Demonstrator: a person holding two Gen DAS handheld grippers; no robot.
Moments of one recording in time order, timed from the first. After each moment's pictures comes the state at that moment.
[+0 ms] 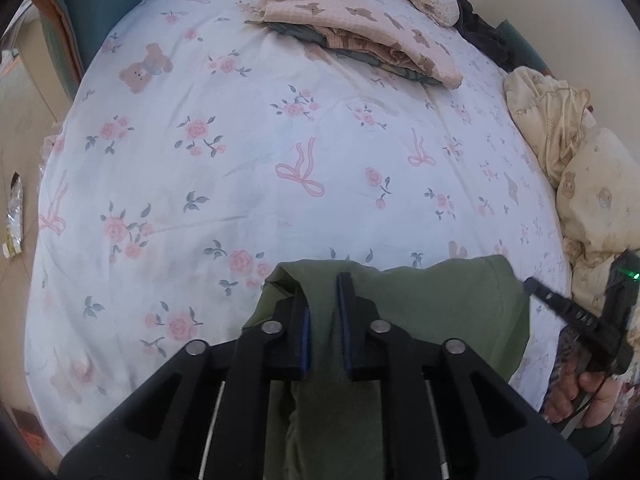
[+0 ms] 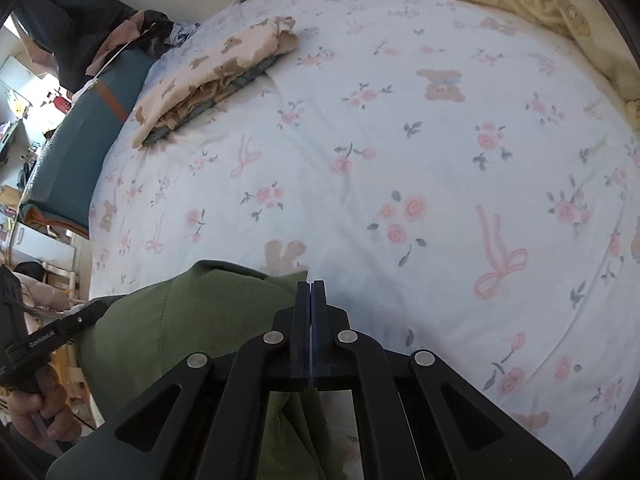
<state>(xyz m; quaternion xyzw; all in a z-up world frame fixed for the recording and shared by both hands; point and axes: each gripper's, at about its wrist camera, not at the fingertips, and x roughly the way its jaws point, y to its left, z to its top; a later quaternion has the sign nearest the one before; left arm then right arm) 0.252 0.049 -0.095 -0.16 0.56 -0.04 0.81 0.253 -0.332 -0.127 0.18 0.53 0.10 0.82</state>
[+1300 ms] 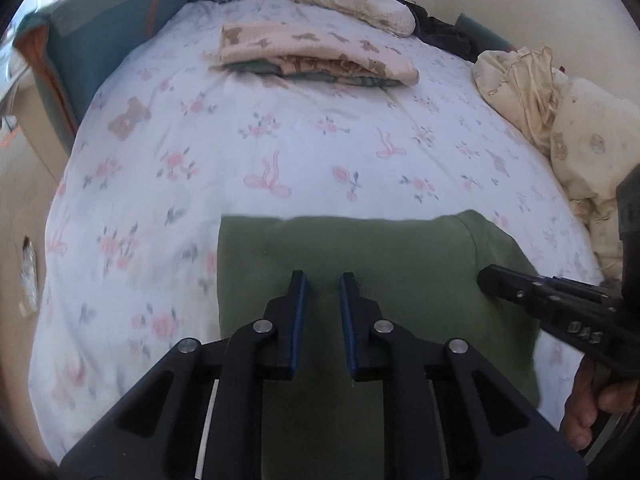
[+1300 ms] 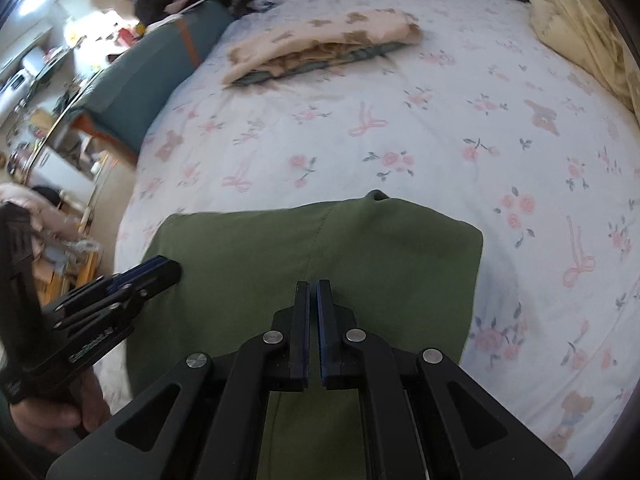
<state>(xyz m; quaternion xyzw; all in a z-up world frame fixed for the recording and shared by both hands) 0.212 -0.001 -0.106 -0.06 0.48 -0.06 0.87 0.214 -0.220 -0.130 0.10 0.52 0.17 0.83</state>
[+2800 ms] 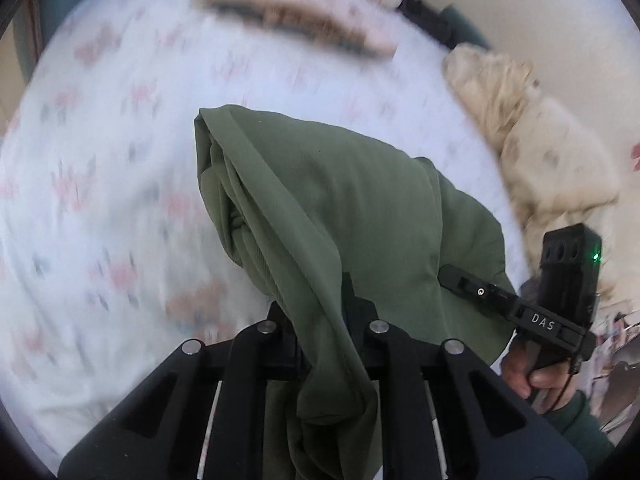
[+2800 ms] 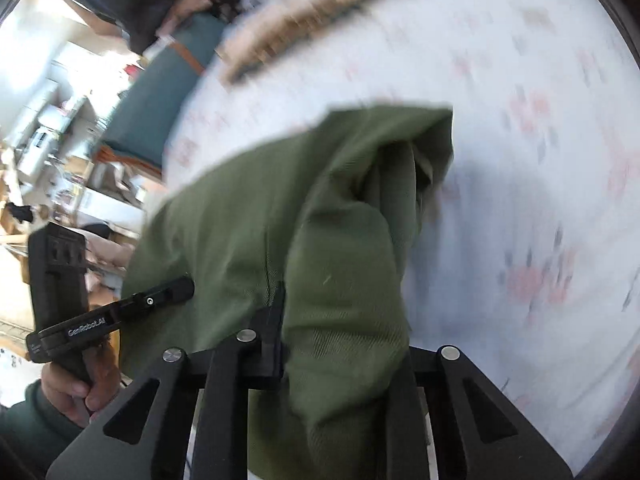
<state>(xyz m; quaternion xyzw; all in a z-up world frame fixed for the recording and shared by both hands) 0.204 0.033 -0.089 -0.19 0.54 -0.16 0.80 0.218 -0.255 -0.137 0.24 0.51 0.26 0.78</state>
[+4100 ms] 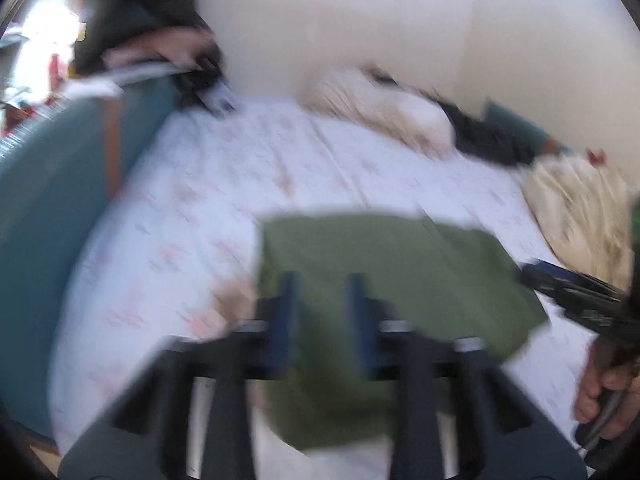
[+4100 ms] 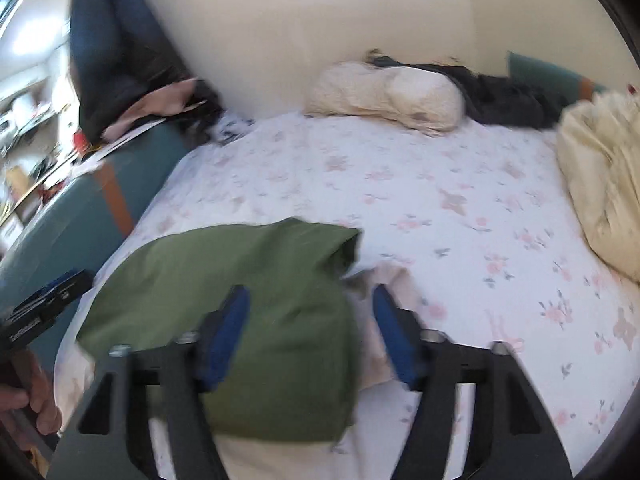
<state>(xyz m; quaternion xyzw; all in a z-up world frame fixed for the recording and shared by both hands) 0.528 0.037 -0.061 -0.04 0.36 -0.05 0.93 0.544 -0.215 -0.084 0.07 0.36 0.16 0.92</state>
